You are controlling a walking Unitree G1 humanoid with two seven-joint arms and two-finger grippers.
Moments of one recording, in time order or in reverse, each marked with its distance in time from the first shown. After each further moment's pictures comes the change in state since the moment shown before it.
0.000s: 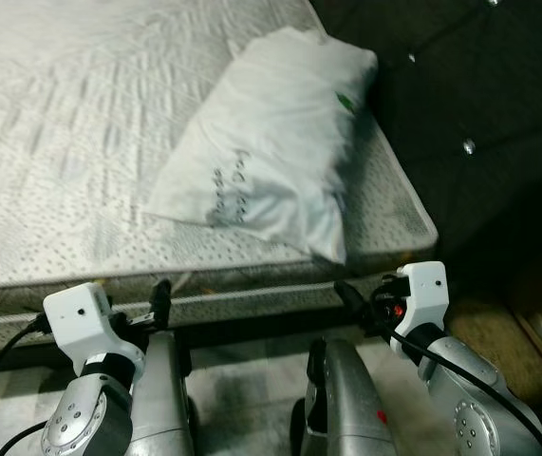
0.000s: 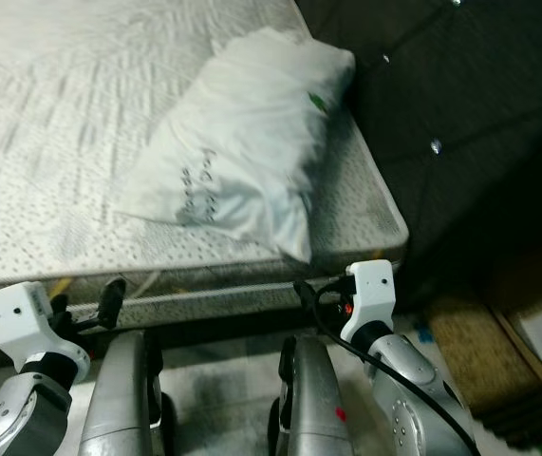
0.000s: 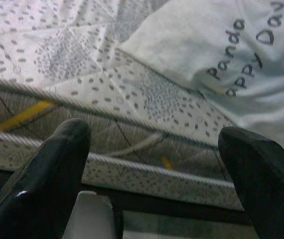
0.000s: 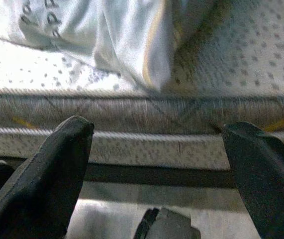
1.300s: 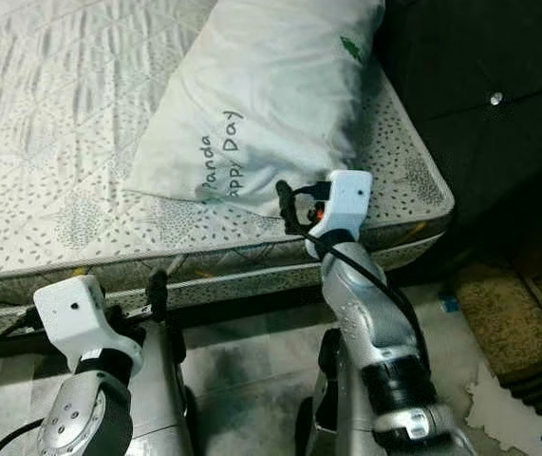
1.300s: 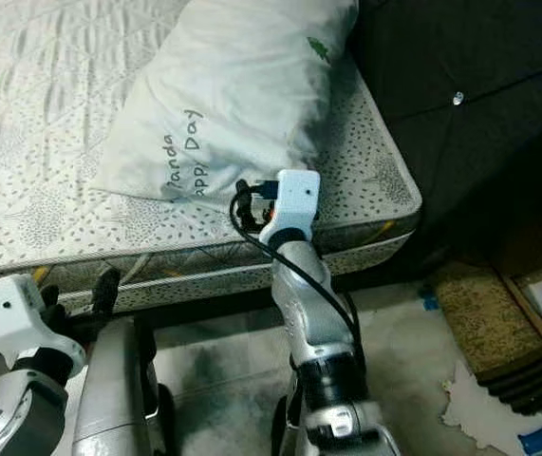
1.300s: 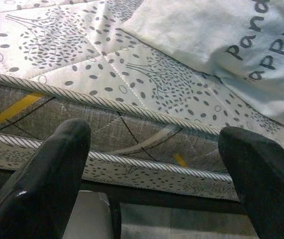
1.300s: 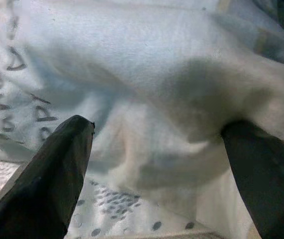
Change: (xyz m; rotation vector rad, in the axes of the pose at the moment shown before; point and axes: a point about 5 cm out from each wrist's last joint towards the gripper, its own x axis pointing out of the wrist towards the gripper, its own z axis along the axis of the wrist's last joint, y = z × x) left arm -0.010 -0.009 0.014 0.009 -0.047 0.006; right arm 0.104 0.083 0.079 0.037 -0.332 -0.080
